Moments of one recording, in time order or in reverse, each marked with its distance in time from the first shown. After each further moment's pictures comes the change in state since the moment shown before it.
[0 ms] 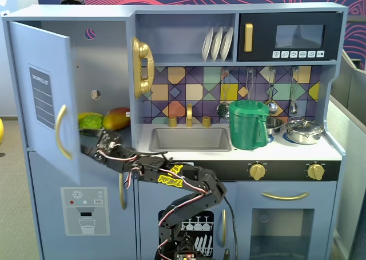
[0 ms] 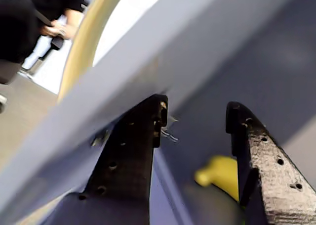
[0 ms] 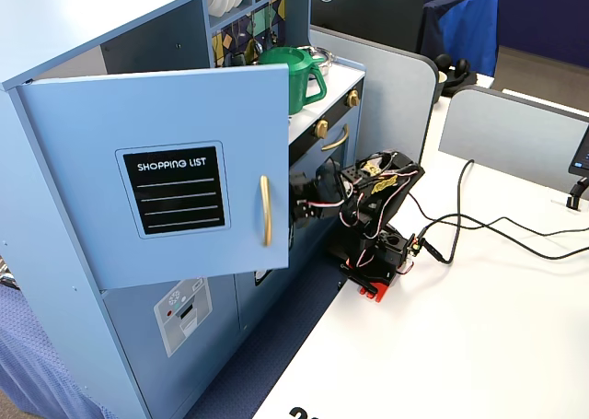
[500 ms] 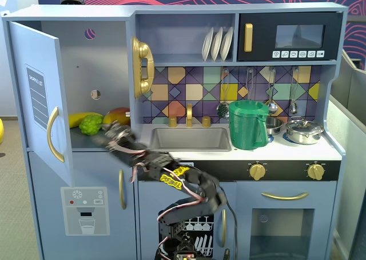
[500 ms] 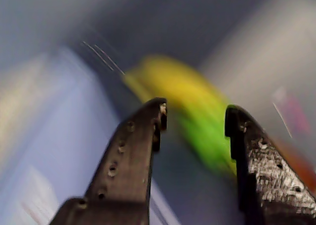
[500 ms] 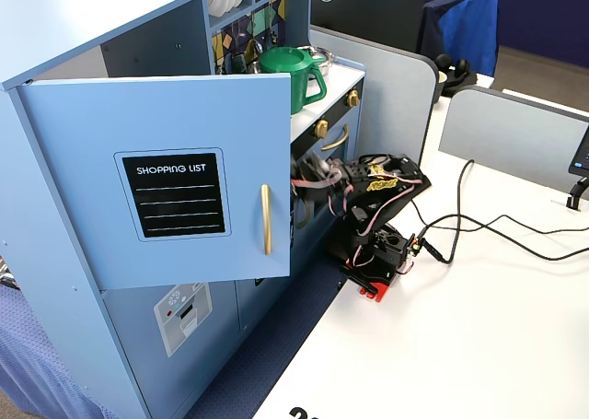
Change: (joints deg) arm 27.3 10.3 2.3 13.4 12.5
